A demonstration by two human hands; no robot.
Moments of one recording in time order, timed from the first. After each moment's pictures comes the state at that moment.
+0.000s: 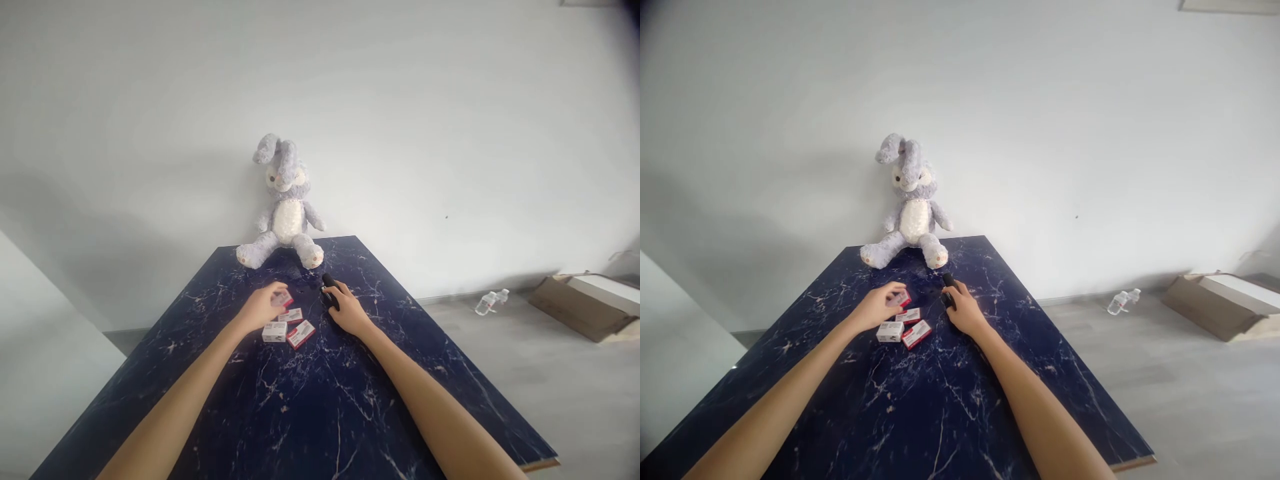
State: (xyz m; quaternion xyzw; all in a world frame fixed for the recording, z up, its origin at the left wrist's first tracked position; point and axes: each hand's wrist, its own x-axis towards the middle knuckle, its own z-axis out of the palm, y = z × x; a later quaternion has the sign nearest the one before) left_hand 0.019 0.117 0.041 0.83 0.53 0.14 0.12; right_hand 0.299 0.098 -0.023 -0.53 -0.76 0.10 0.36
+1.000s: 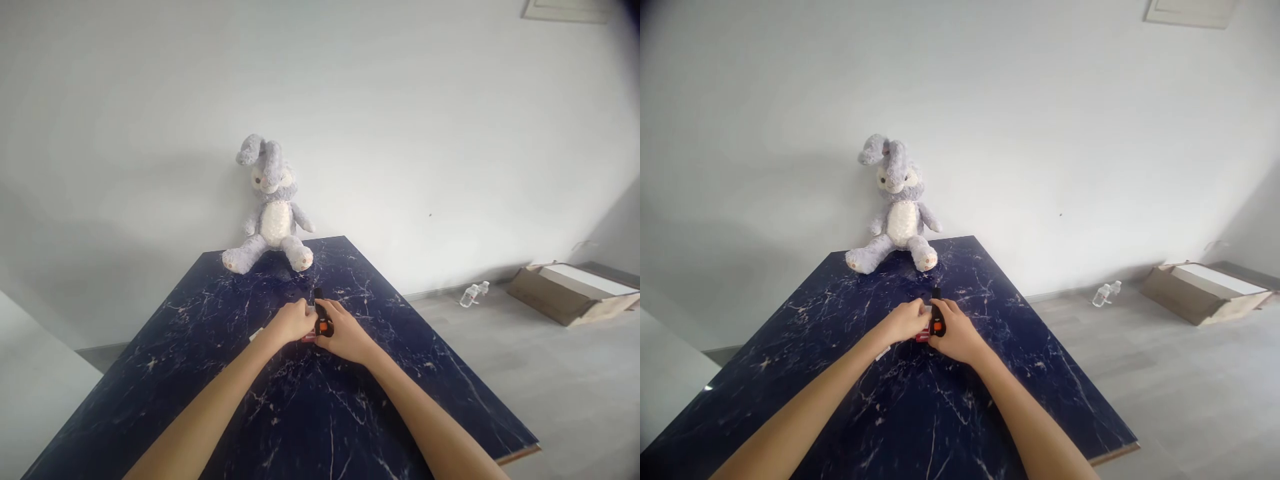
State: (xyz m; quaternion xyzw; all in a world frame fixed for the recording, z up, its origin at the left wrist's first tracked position) left_hand 0.114 0.097 0.046 0.83 0.52 0.06 0.18; right_hand 0.291 0.035 0.006 -0.53 -0.75 0.20 0.34
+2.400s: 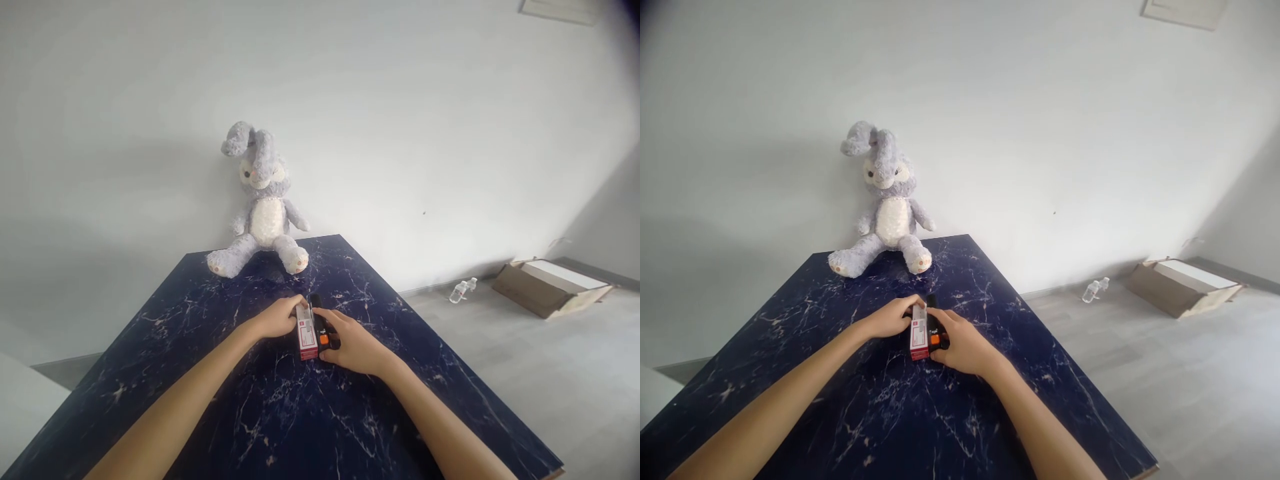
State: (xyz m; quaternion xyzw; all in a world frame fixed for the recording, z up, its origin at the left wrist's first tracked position) left_hand 0.091 0.152 0.040 0.85 0.37 0.13 0.35; right_hand 0.305 0.038 0.025 -0.52 -0.76 0.26 0.29
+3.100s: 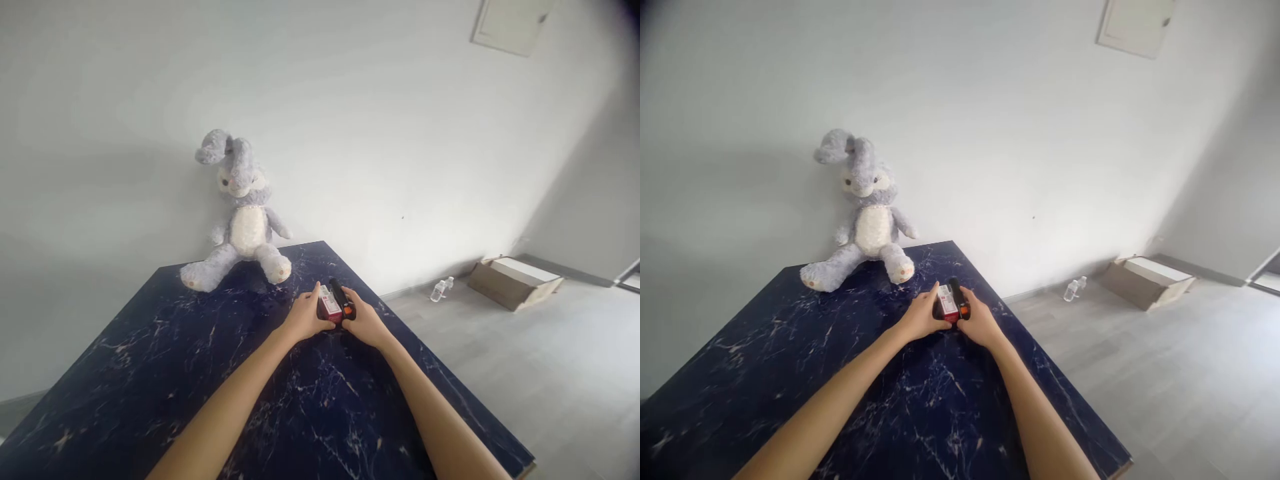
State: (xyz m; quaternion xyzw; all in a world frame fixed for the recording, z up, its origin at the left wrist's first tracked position) left_hand 0.203 0.173 -0.005 0.87 0.39 0.21 0.21; right_hand 0.389 0.082 -0.007 -0.64 -0.63 0.19 0.41
